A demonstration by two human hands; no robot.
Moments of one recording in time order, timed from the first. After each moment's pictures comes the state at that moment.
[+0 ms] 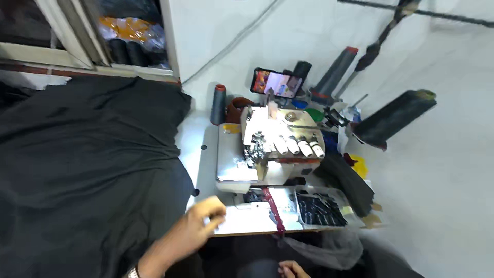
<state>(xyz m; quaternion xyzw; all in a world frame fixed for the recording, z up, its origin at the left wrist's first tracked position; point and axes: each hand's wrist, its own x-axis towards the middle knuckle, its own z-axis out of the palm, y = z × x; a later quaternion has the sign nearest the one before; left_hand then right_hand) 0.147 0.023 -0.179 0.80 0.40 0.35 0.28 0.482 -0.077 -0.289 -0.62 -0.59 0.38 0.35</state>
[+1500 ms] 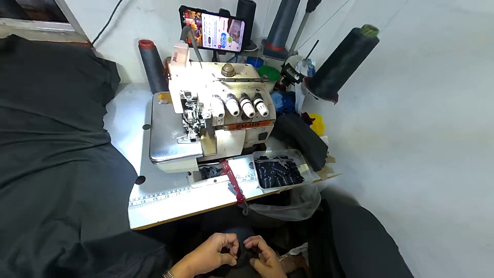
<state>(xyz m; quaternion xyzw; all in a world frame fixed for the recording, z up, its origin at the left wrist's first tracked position) 0.276 -0.017 -0.294 0.68 0.29 0.11 0.66 0.506 -0.103 -0.334 -0.45 -0.56 0.53 0.45</state>
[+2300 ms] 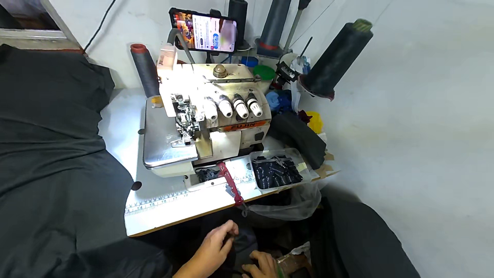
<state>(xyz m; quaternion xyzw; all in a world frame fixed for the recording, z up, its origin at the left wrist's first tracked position) 0.288 -0.021 -0.286 0.76 0.38 0.23 0.48 0.478 -0.139 -0.300 -0.59 -0.73 0.21 0.28</state>
